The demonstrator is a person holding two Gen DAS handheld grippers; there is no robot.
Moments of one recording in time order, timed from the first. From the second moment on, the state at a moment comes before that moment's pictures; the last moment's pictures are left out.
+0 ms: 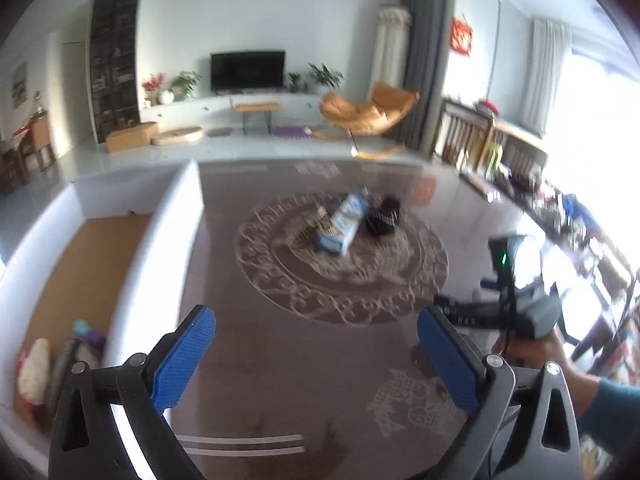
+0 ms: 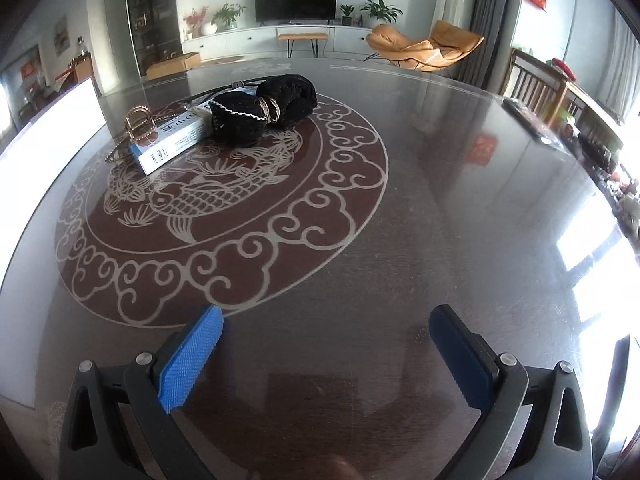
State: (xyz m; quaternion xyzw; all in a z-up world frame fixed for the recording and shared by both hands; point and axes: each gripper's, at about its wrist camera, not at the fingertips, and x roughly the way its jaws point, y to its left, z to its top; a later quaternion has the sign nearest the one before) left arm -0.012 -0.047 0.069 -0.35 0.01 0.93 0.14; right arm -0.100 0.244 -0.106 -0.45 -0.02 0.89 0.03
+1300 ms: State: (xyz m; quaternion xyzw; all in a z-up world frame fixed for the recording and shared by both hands) left arm -0.307 0.025 -0.003 -0.46 -0.02 0.89 0.05; right arm -0.102 0.247 -0.109 -0.46 0.00 0.89 0.02
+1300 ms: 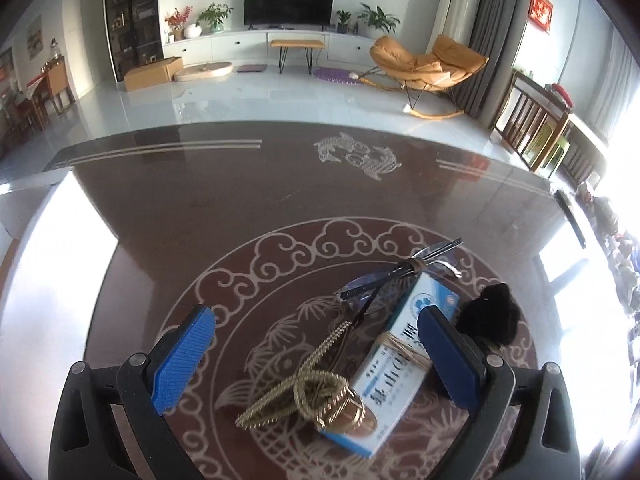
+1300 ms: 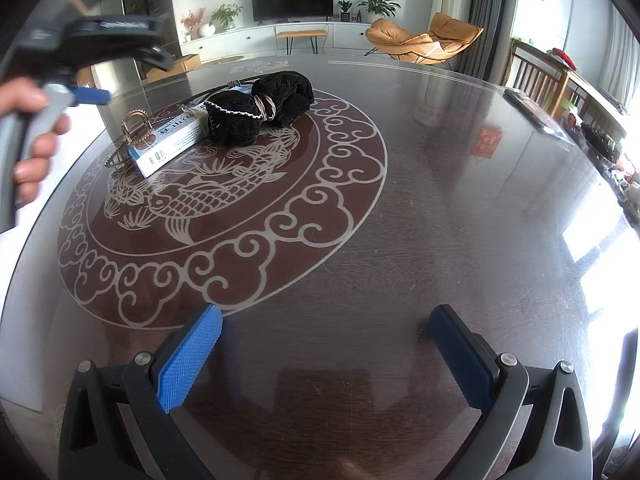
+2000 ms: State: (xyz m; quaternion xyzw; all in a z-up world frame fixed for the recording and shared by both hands) left arm -0.223 -0.048 -0.044 -0.48 0.01 0.87 0.07; right arm -0.103 0.247 -0.109 -0.46 0.00 0.89 0.02
